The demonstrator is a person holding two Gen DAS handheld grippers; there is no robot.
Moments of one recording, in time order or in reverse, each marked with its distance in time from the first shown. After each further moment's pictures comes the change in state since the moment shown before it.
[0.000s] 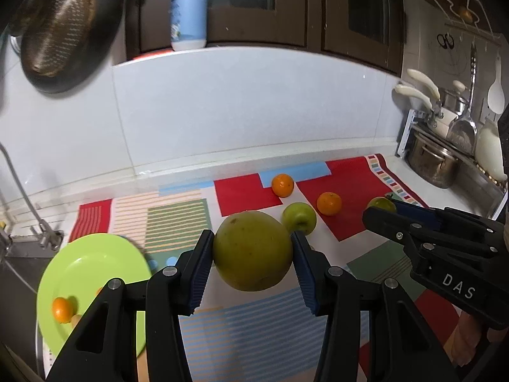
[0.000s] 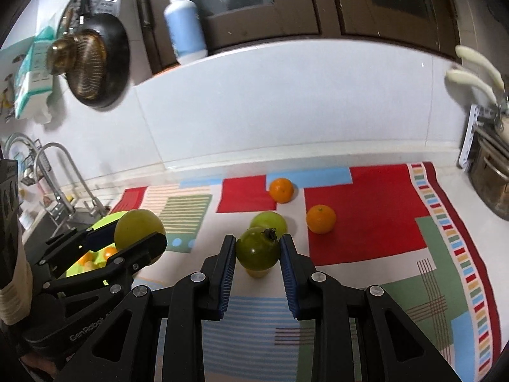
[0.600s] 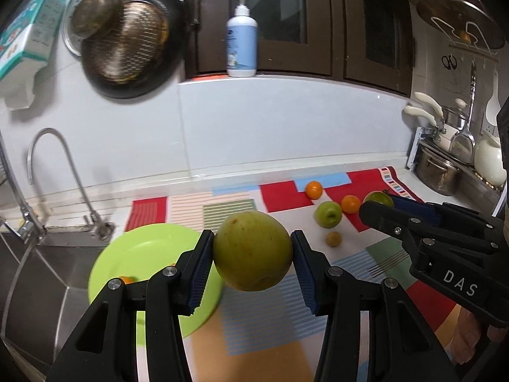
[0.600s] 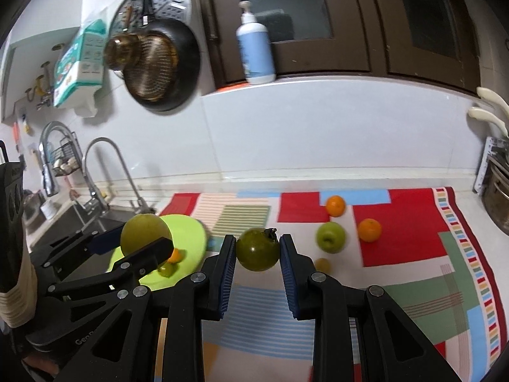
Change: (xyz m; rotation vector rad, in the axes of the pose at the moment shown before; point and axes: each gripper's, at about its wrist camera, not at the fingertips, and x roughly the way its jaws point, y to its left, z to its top) left arm -0.083 0.054 -0.025 -0.026 -0.071 0.083; right arm -0.045 0.083 -0.010 -0.080 -0.080 0.090
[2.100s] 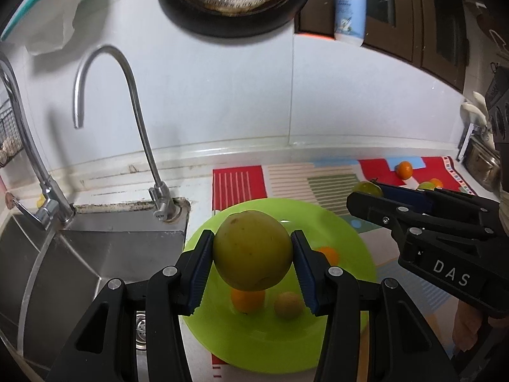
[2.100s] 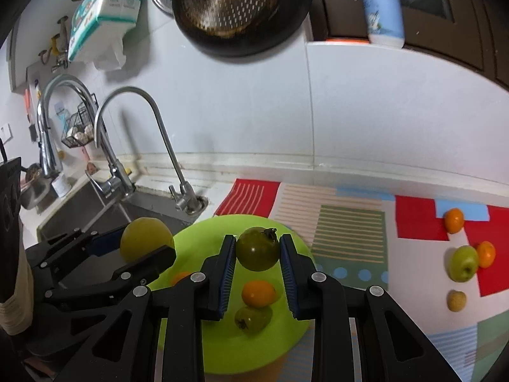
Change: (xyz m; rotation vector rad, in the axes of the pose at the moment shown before) left arm 0.058 0.167 -0.021 -0.051 0.118 0.090; right arm 0.146 0.140 0.008 -0.084 0.113 0.117
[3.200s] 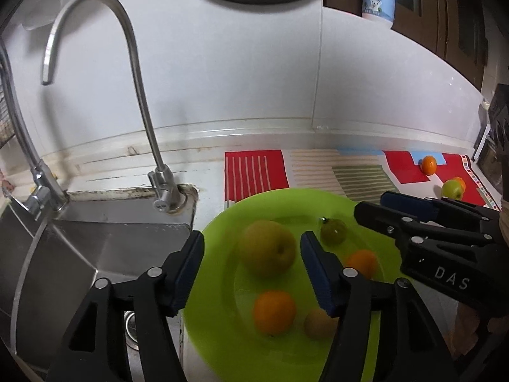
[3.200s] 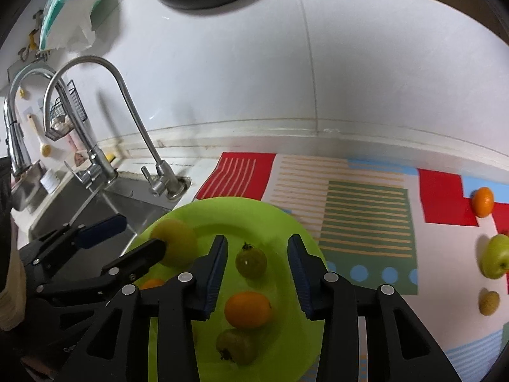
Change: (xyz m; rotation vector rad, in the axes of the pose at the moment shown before) left arm 0.039 0.020 -0.002 -0.038 0.054 0.021; right arm 0.063 -0.014 -0.006 0.049 0.101 -0.005
